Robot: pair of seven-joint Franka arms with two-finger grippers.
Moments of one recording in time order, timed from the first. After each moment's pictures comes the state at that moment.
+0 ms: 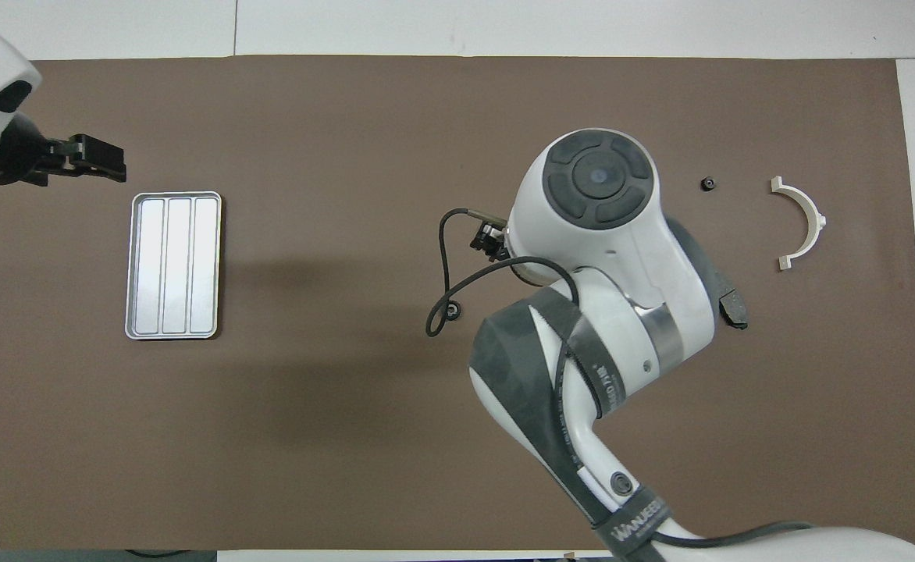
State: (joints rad) left arm 0.00 0.19 -0.01 -1.53 0.00 1.83 0.02; right arm 0.56 0.25 -0.03 -1.65 0.02 1.89 1.02
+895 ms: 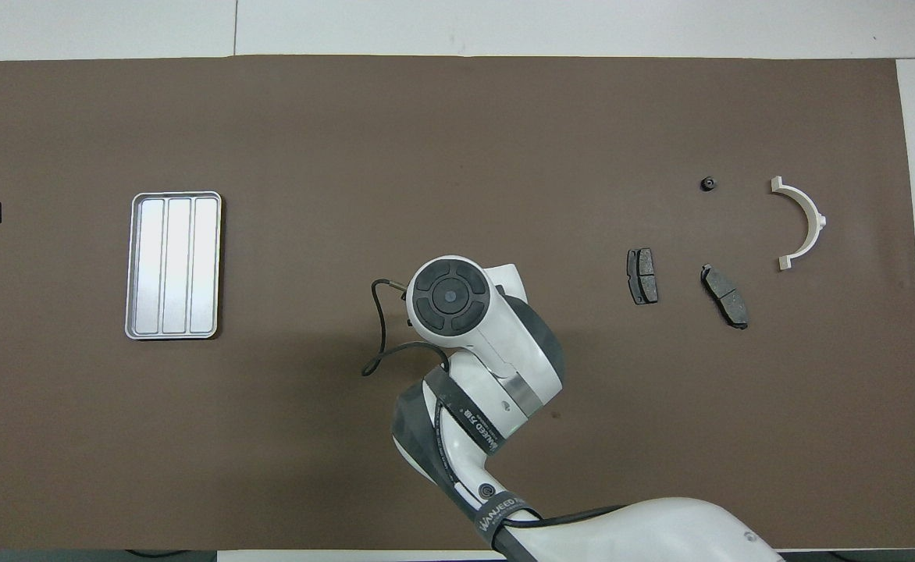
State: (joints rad) left arm 0.01 -0.03 -0.03 -1.53 0.00 1.62 0.04; right arm 0.71 0.41 -0.03 -1.81 0.02 2.22 1.20
